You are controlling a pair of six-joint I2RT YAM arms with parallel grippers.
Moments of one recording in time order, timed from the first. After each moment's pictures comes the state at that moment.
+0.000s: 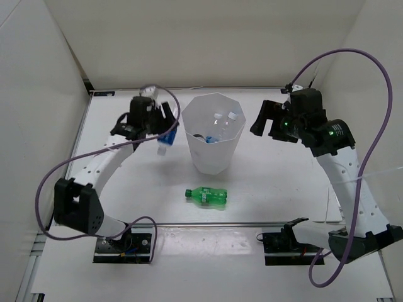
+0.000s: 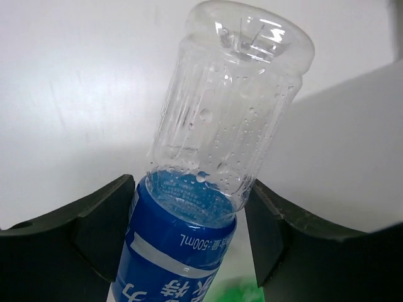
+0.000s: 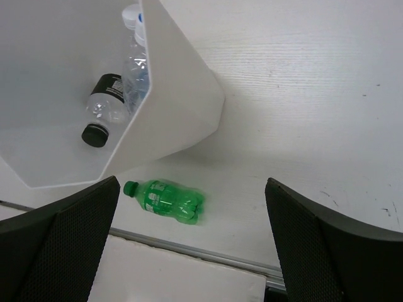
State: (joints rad) left arm -0.33 1.47 1.10 -0.30 0.12 -0.49; right arm 0.40 1.19 1.57 -1.05 -0.04 0.45
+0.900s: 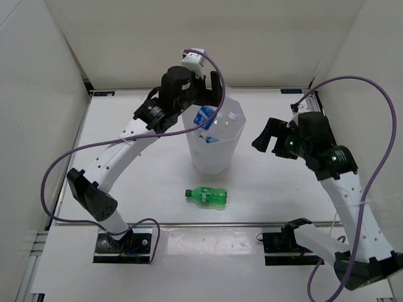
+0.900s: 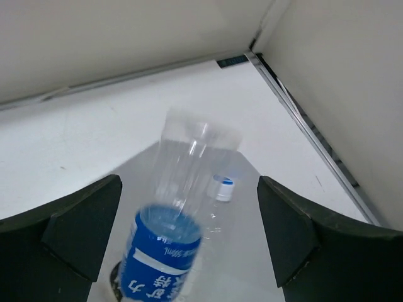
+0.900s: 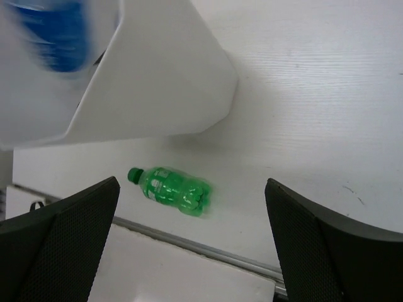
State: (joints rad) left arm -0.70 1.64 1.82 -0.38 -0.12 -0.28; right arm 0.33 1.00 1.27 -0.94 -0.13 0.50
